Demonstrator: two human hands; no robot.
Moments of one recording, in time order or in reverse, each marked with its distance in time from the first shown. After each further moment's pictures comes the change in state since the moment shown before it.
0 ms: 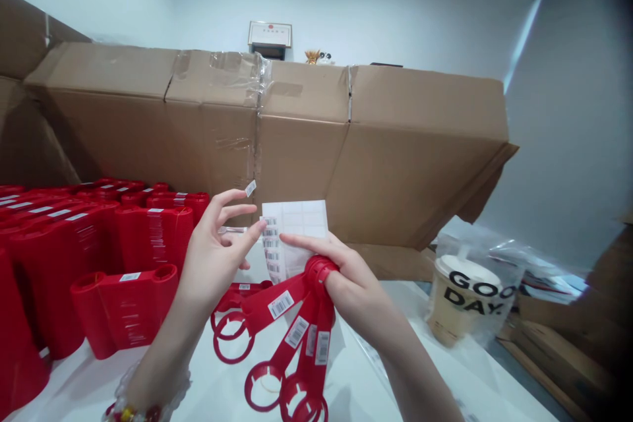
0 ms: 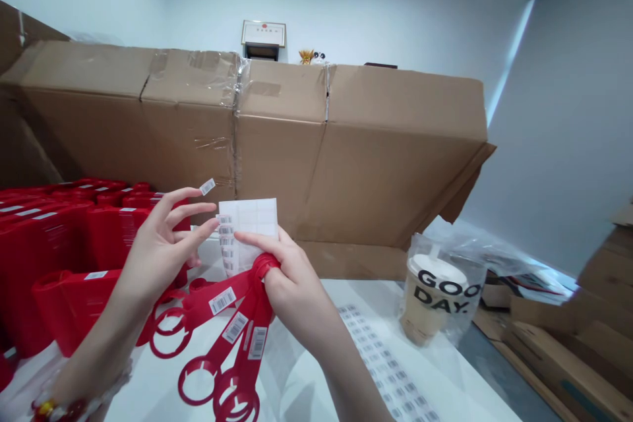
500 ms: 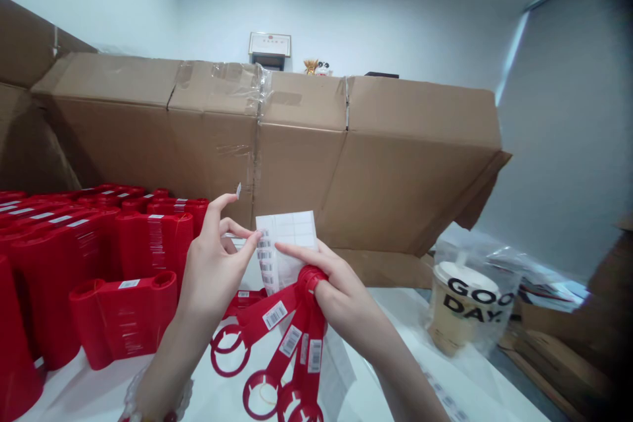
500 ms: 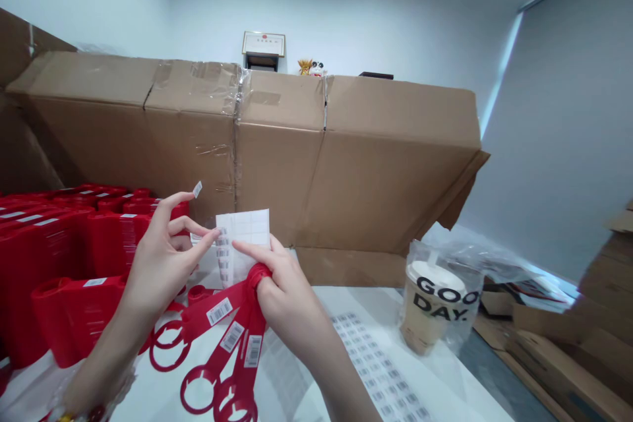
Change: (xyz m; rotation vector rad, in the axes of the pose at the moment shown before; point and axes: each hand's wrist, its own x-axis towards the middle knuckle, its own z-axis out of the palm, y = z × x) left_hand -0.004 -0.006 0.001 0.209 0.044 0.084; right_hand 0.001 0.006 0.007 -0.046 -0.031 -0.038
